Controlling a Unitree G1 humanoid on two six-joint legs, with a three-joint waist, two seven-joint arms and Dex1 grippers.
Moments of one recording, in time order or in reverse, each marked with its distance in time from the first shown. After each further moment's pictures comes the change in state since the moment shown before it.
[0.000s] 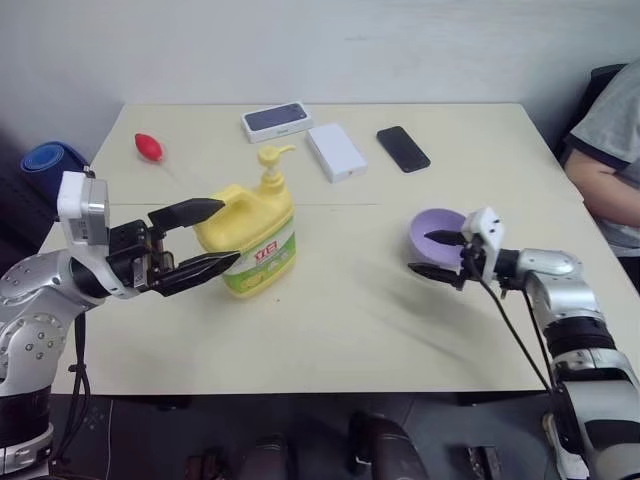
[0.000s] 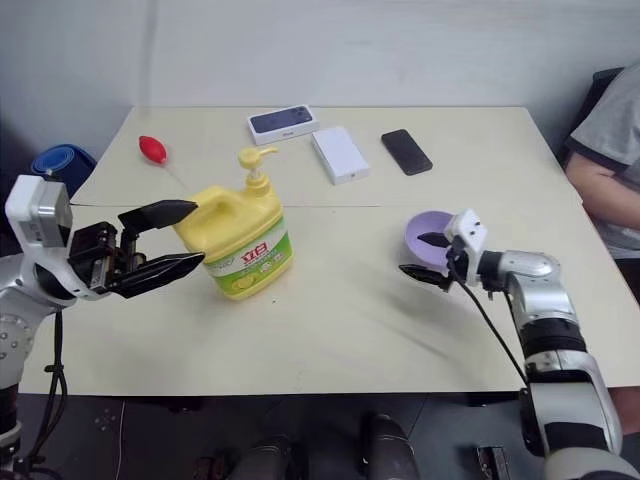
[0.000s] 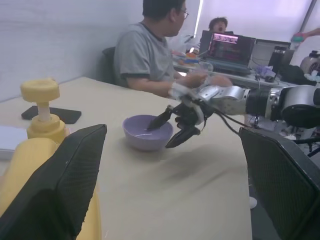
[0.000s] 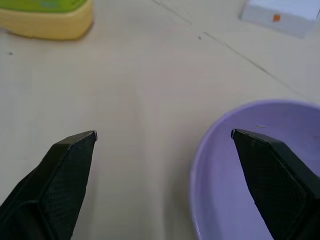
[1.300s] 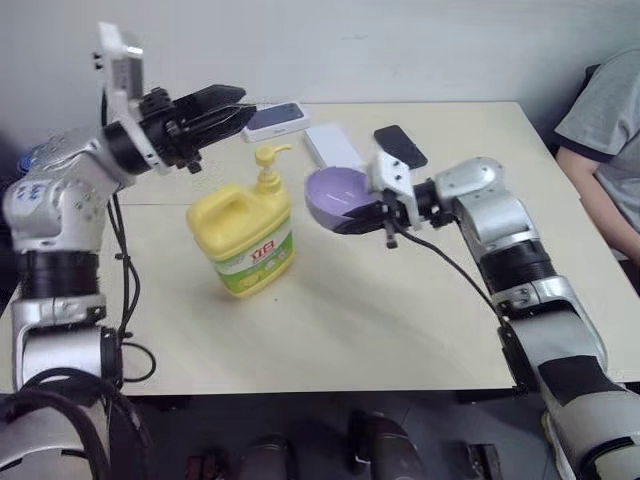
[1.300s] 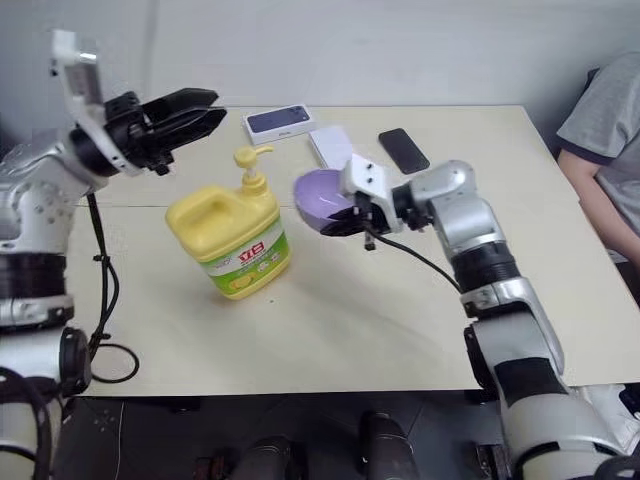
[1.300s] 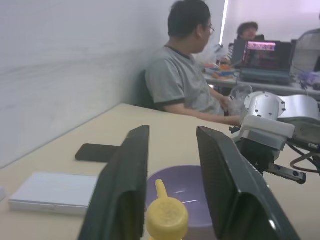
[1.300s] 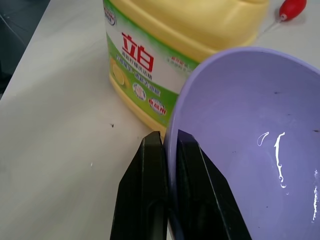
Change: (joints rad) left arm -0.777 -0.128 -0.247 0.694 0.361 -0.069 -0.063; right arm -0.373 0.202 0.201 -0.234 -0.121 0.235 0.235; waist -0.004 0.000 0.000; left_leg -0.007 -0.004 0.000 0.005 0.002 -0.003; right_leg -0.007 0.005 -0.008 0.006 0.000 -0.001
